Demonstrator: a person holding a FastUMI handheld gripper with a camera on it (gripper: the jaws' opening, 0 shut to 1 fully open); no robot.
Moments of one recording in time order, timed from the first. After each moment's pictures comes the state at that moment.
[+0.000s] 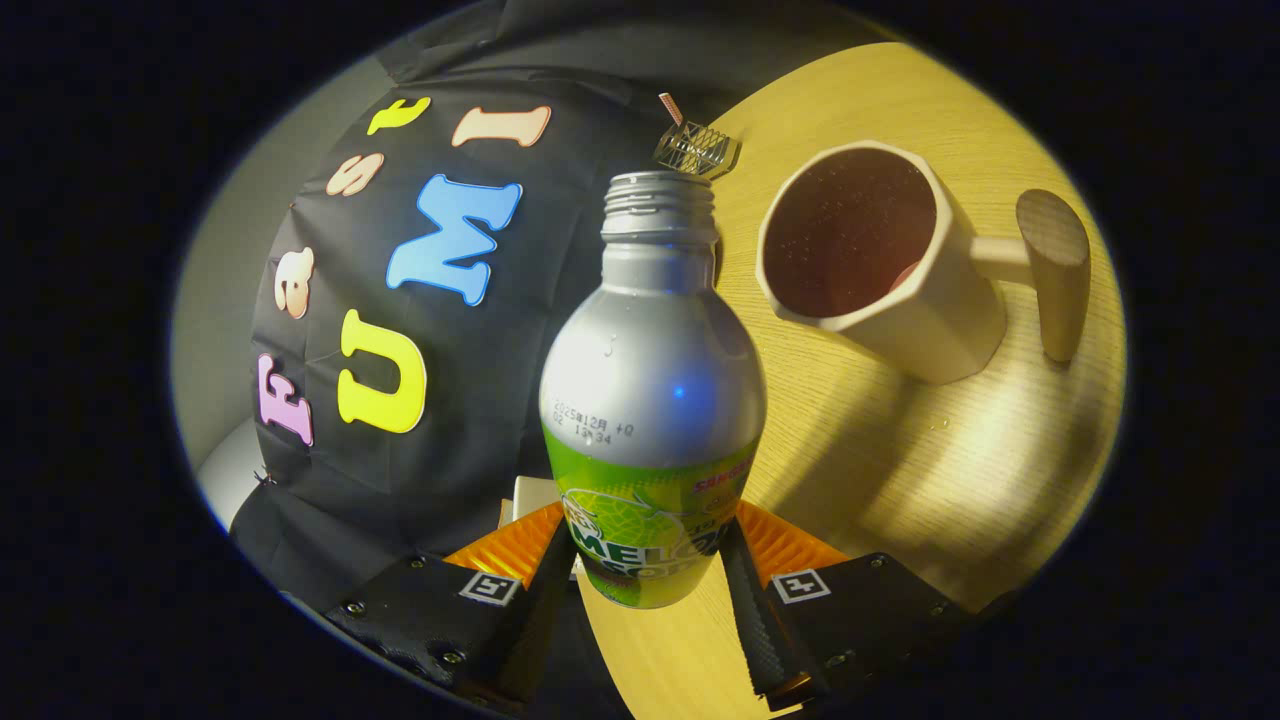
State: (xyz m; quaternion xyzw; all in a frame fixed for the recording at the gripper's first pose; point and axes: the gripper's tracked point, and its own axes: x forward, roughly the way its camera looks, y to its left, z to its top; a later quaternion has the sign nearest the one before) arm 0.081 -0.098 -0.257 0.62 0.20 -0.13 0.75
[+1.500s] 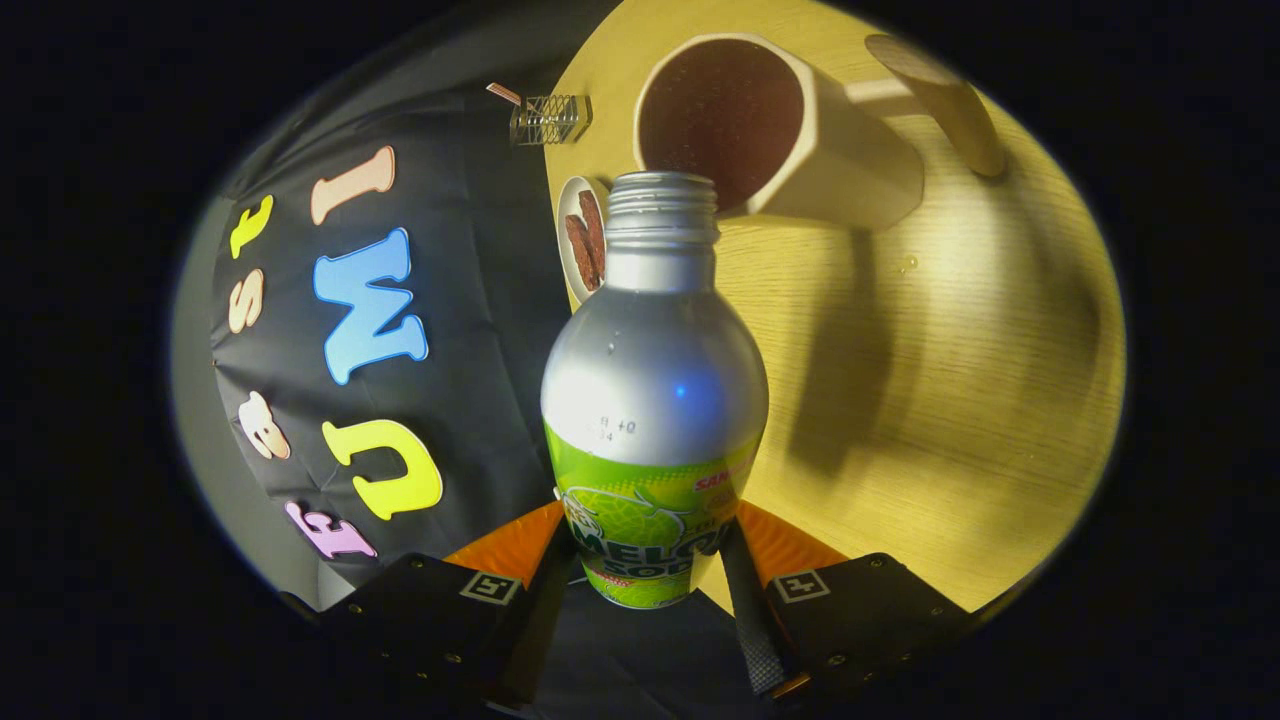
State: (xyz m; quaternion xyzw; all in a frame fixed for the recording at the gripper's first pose) arm 0.084 -0.085 -0.239 0.78 0.25 -0.16 0.56
